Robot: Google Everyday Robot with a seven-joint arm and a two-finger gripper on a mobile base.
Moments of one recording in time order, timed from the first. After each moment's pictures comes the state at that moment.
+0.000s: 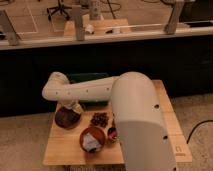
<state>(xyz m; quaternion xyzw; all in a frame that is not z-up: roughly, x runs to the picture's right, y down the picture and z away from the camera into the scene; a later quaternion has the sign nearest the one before) -0.172 0.111 0.837 -0.27 -0.02 -0.39 0.88</state>
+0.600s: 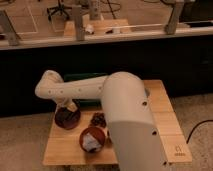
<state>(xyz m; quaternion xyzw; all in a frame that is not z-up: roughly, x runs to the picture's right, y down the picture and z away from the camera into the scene) -0.211 0.104 0.840 -0.26 -0.03 -0.40 0.88</state>
